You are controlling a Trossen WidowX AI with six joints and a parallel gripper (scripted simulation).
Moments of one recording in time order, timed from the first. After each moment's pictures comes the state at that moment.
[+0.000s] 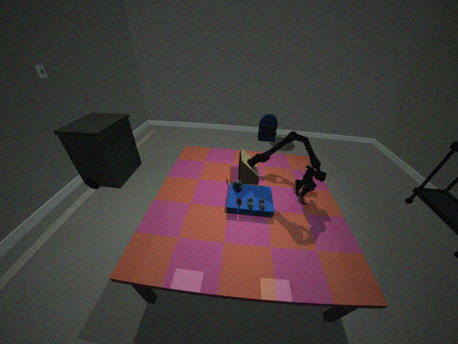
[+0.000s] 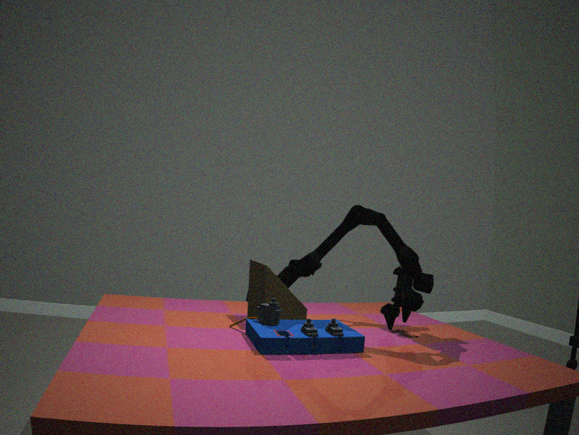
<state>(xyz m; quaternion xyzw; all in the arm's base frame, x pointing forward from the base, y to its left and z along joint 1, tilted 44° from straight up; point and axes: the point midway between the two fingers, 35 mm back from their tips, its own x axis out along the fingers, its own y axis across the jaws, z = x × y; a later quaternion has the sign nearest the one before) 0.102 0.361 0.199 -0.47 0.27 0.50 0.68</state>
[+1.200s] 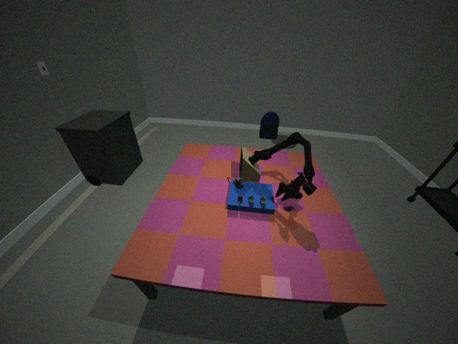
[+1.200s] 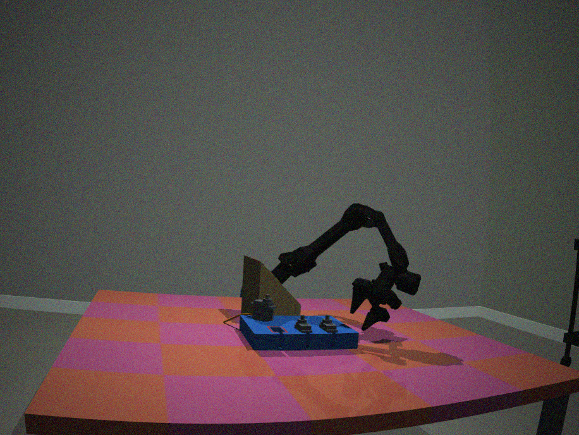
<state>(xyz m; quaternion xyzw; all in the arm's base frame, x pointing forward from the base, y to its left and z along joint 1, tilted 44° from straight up) 0.242 0.251 0.096 -0.19 0.59 0.22 0.75</state>
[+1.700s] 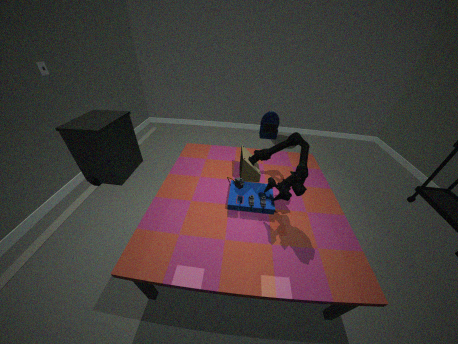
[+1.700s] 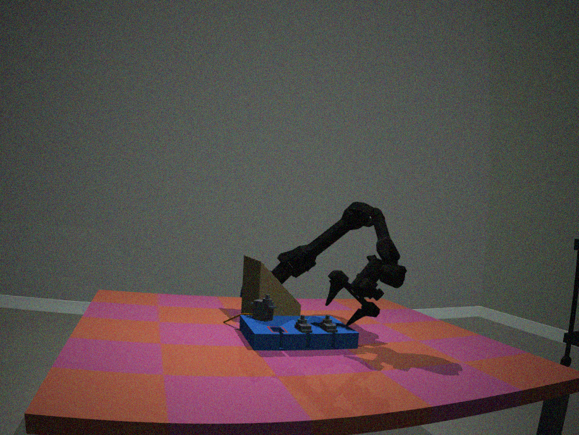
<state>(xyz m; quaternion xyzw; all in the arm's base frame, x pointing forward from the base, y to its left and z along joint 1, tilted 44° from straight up) 0.270 0.187 0.061 -0.04 0.68 0.08 0.73</state>
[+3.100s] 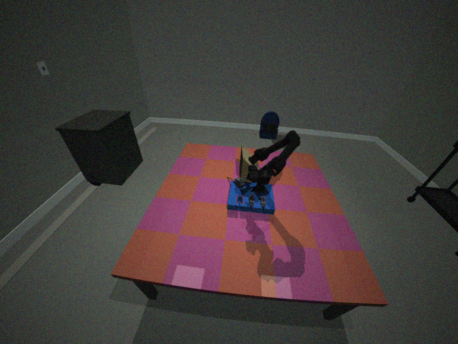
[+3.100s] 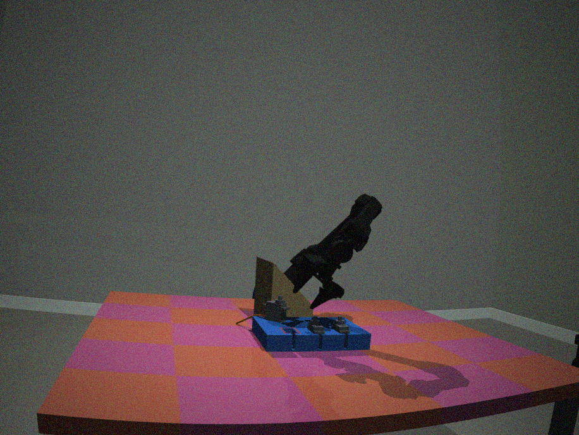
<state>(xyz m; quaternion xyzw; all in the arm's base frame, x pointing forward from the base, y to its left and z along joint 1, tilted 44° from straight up) 0.262 0.050 -0.002 0.32 0.74 -0.26 0.53</state>
